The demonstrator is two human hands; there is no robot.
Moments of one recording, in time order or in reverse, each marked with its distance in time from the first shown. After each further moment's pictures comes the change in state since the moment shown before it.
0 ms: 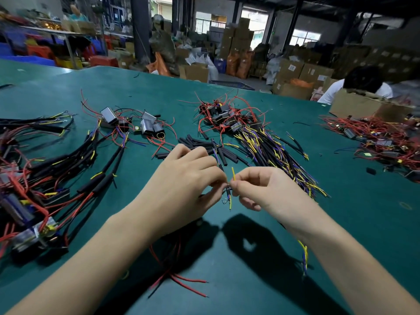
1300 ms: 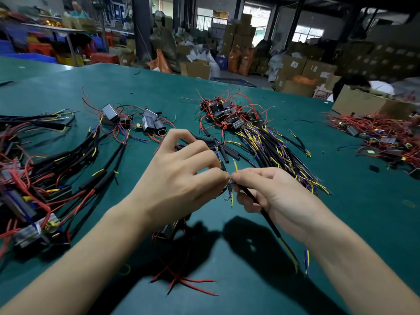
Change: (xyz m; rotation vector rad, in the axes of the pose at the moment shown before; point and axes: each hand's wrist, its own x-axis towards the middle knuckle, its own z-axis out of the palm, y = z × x) left_hand -0.003 -0.011 0.001 0.120 0.314 0.216; right_hand -0.004 -0.003 0.004 0.266 -0.020 0.143
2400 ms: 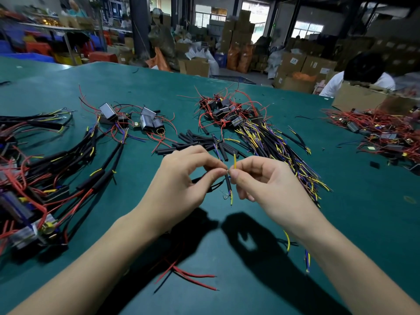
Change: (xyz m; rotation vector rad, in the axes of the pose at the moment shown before) left_hand -0.006 0.013 0.015 -0.589 -0.029 -0.590; right_hand 0.002 0.006 0.002 -0.243 0.121 -0.295
